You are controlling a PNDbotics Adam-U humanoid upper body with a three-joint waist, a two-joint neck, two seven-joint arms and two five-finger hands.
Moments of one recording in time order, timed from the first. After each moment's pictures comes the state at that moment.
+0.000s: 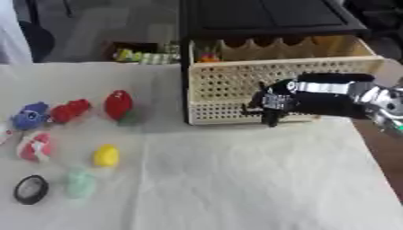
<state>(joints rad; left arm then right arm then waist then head) -0.42 0.31 0.01 -1.98 0.12 -0.10 0.32 -0.74 -1.02 0.37 -1.82 -0.13 0.38 0.54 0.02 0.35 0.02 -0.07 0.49</state>
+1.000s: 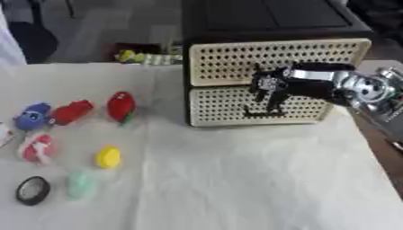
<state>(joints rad) -0.42 0.30 0.01 -1.98 0.12 -0.09 0.31 -0.84 -0.92 0.39 -1.60 -0.06 0.31 0.53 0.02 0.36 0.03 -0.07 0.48</state>
